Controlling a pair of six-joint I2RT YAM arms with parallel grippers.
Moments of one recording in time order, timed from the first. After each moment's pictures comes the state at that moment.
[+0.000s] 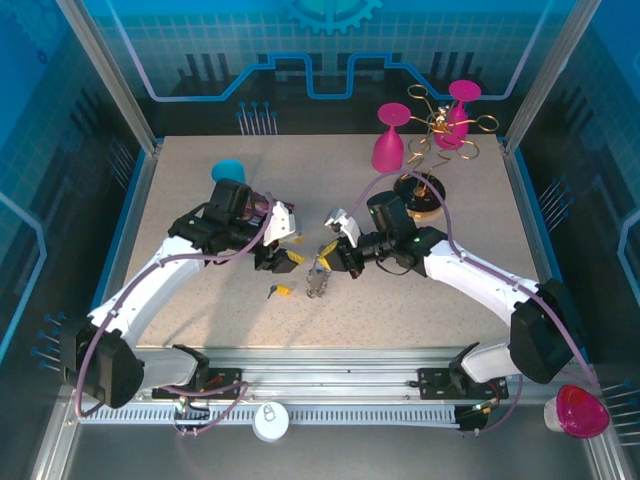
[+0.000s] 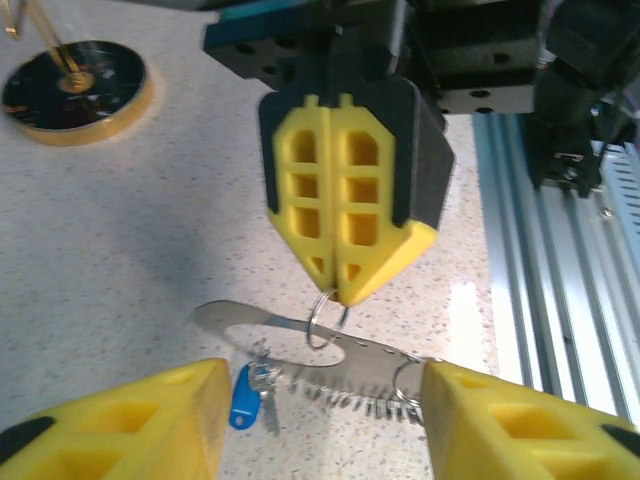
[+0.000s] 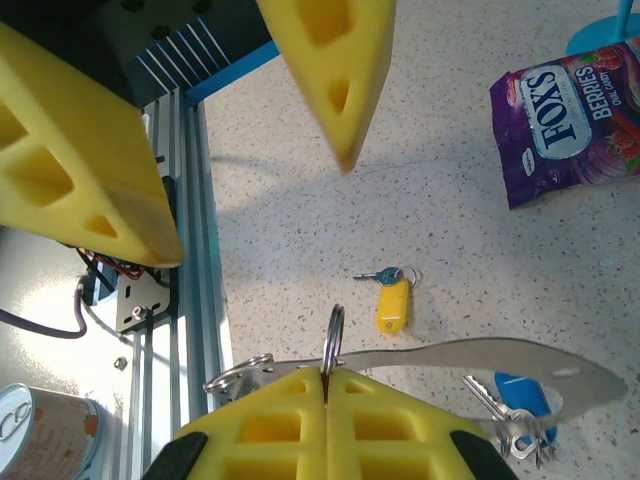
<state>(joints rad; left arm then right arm) -0.36 1.29 1.07 -0.70 0.84 0.74 0.62 1.40 0.97 -0.28 -0.73 -0.09</state>
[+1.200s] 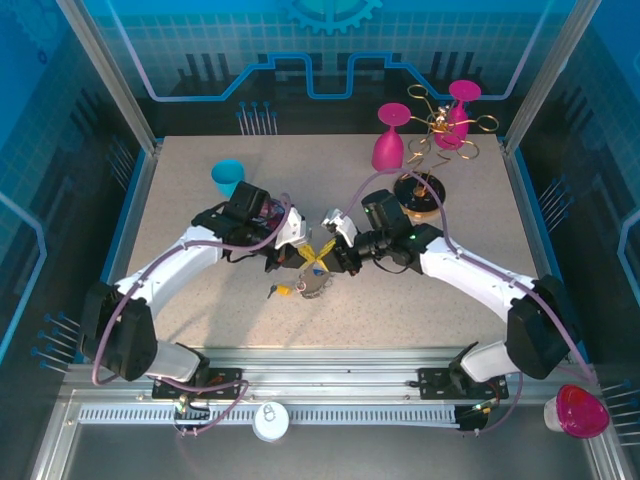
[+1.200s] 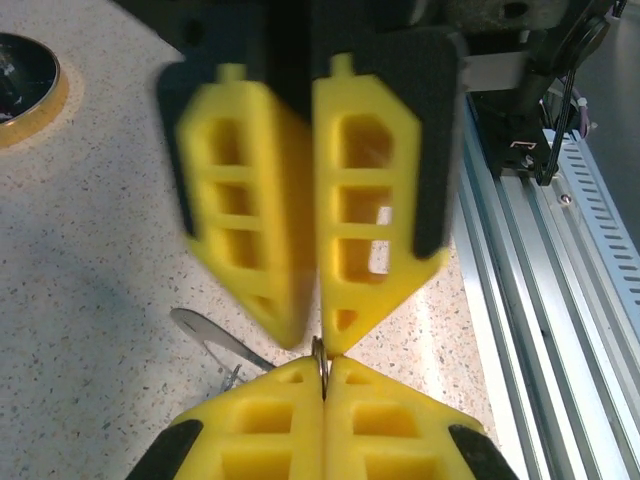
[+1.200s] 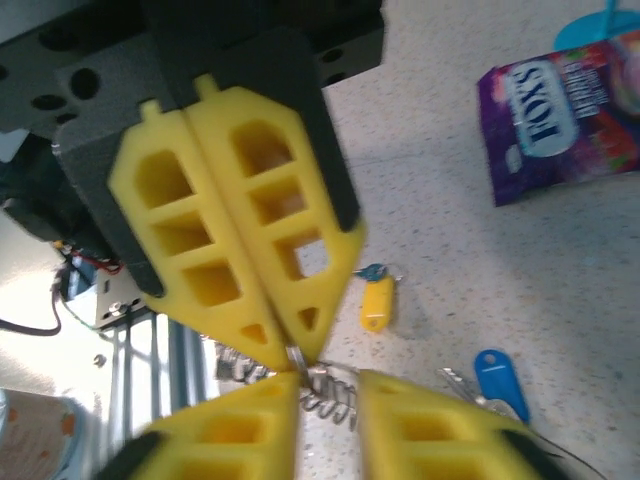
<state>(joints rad) -0.39 1.40 1.04 -0.61 0.92 0.78 0.64 1.40 0.99 -0.30 -0.67 -0.10</state>
